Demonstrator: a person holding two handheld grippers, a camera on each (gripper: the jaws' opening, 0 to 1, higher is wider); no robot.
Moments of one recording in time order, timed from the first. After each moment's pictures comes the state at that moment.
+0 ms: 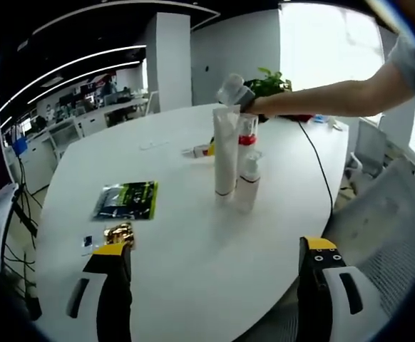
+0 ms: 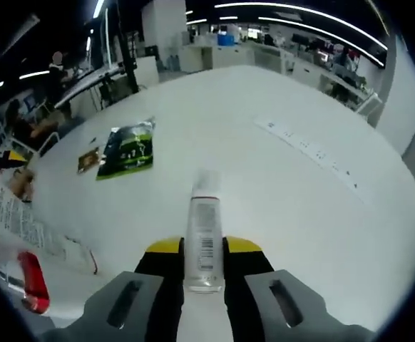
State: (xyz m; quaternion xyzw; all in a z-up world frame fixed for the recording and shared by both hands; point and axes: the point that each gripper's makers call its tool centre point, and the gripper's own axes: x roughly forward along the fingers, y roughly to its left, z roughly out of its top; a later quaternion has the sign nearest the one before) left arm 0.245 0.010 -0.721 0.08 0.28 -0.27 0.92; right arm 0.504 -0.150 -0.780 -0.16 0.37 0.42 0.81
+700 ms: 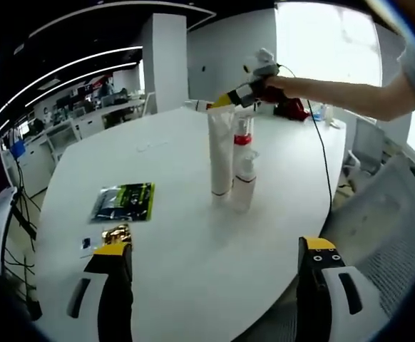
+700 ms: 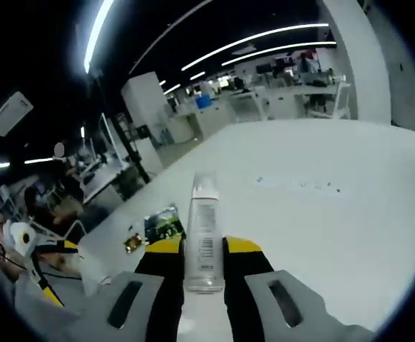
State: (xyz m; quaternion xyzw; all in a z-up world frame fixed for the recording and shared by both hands) left arm 0.243 0.005 -0.721 0.09 0.28 -0.28 0.92; right arm 0.483 -0.169 -0.663 0.04 0.26 0.43 0.87
